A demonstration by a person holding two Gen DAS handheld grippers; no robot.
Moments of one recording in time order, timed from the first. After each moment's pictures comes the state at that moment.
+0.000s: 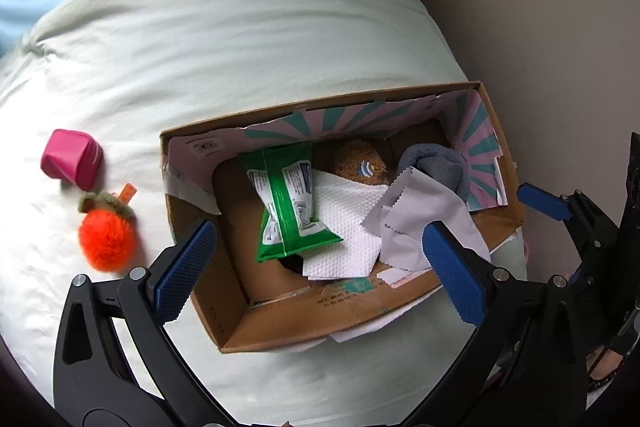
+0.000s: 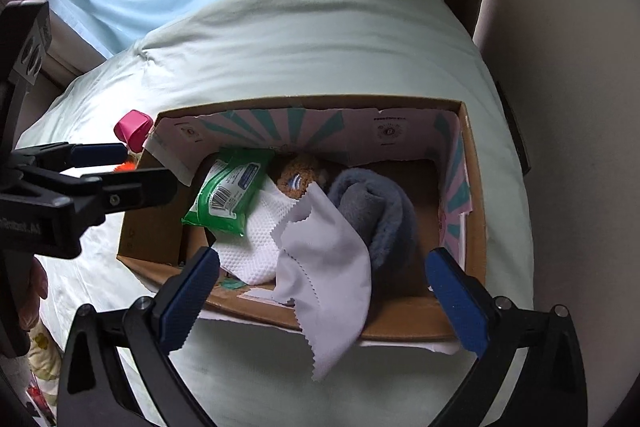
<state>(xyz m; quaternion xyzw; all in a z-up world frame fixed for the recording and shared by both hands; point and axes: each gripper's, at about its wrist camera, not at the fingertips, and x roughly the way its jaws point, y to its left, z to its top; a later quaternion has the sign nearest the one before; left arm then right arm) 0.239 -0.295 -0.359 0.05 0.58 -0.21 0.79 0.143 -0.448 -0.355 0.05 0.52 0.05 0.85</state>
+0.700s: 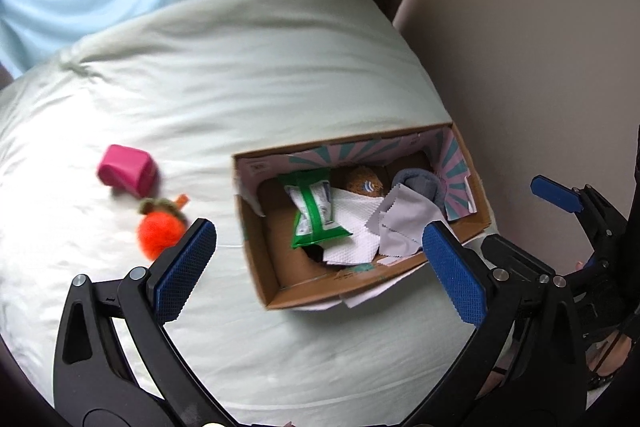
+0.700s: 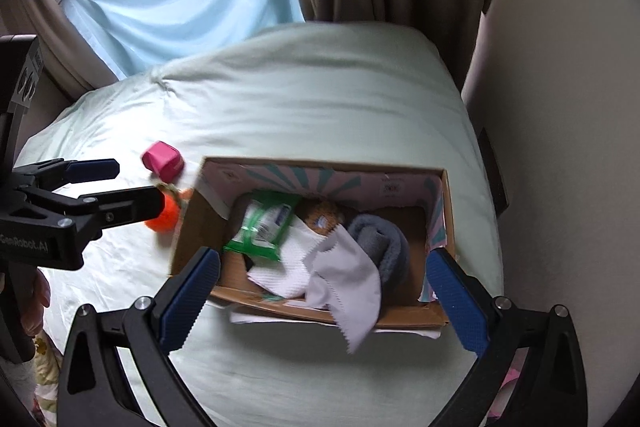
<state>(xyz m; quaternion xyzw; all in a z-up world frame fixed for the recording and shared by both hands) 0.203 -0.235 -0.262 0.03 0.52 -0.20 0.83 0.113 -0.413 -0.260 0.03 0.46 0.04 0.89</state>
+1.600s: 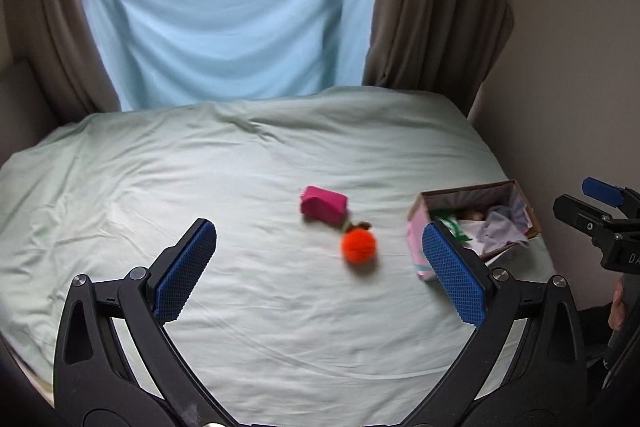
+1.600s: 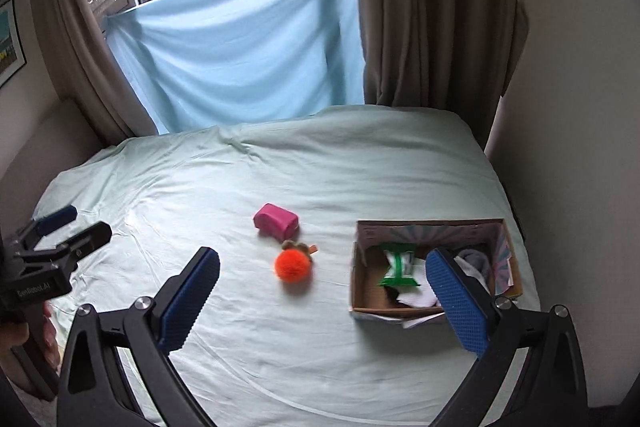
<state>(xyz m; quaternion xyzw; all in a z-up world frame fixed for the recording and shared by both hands) 0.087 0.079 -0.130 0.02 0.35 -0.11 0.93 0.040 -0.185 -0.142 0.04 0.36 0.02 0.93</state>
